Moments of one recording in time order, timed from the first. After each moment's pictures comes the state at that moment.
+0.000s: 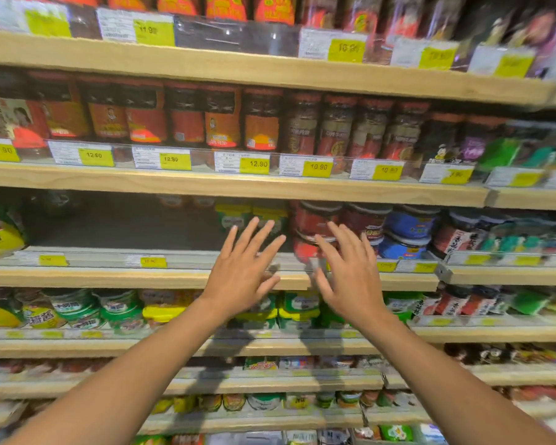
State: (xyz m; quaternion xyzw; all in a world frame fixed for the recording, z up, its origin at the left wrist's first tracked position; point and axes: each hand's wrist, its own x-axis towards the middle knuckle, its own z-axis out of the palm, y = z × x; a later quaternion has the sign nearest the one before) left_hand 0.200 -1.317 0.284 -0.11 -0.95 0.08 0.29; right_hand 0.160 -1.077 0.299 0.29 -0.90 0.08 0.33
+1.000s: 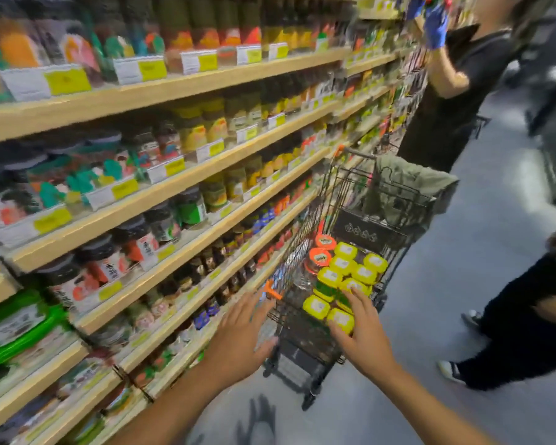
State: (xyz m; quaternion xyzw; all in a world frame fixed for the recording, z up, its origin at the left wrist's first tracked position) left_hand 0.205 -0.687 0.113 -0.47 -0.87 -0.14 -0.06; right_hand 0.369 -0.466 0.124 -0.28 -0.90 0.28 0.15
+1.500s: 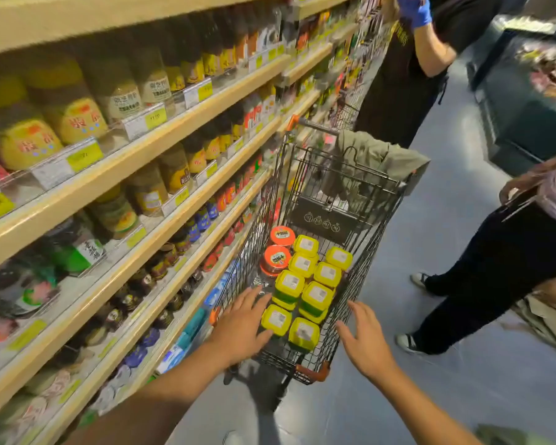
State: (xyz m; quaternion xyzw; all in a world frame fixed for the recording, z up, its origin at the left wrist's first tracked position) left_hand 0.078 -0.453 0.042 -0.53 -0.82 -0.09 -0.20; right_hand 0.303 -0.286 0.067 -0.44 -0.84 0.30 0.05
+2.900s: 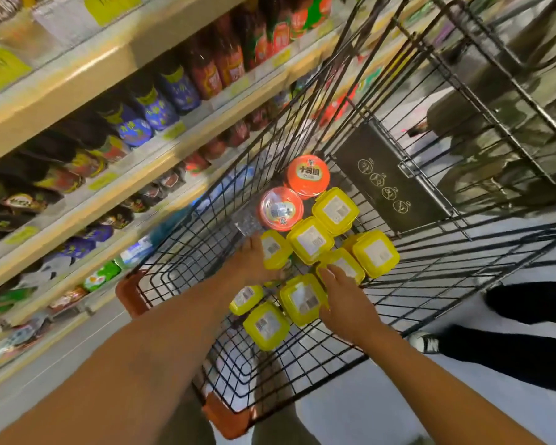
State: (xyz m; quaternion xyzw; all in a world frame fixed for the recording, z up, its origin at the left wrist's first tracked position) left_hand -0.006 -0.186 -0.217 -0.13 -0.85 -0.12 -0.50; right_hand 0.149 0.001 -0.135 -0.12 -0.91 0.23 -0.33
